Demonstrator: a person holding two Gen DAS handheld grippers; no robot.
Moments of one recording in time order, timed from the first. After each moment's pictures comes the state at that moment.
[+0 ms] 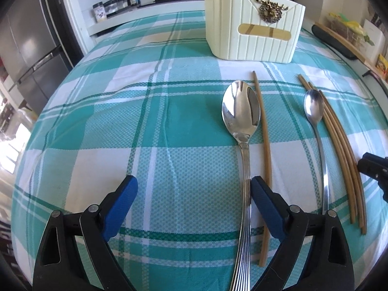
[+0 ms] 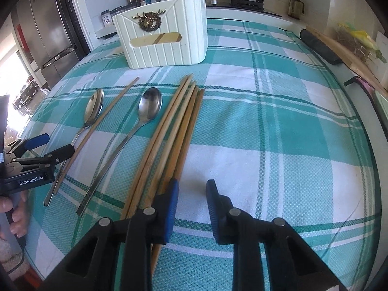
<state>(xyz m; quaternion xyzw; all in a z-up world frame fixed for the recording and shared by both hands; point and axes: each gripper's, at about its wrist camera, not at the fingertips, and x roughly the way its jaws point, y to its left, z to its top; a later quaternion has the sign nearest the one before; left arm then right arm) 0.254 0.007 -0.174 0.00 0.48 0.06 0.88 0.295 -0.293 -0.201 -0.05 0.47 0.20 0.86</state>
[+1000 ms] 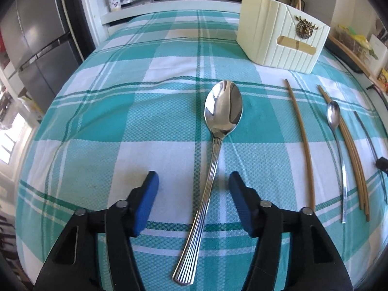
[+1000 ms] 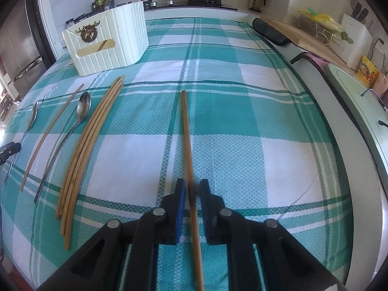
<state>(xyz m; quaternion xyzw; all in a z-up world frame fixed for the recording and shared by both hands) 0.244 0.075 -0.169 -0.03 0.48 0.05 0.87 0.300 -0.371 -0.206 -0.05 0.48 0.11 0.87</state>
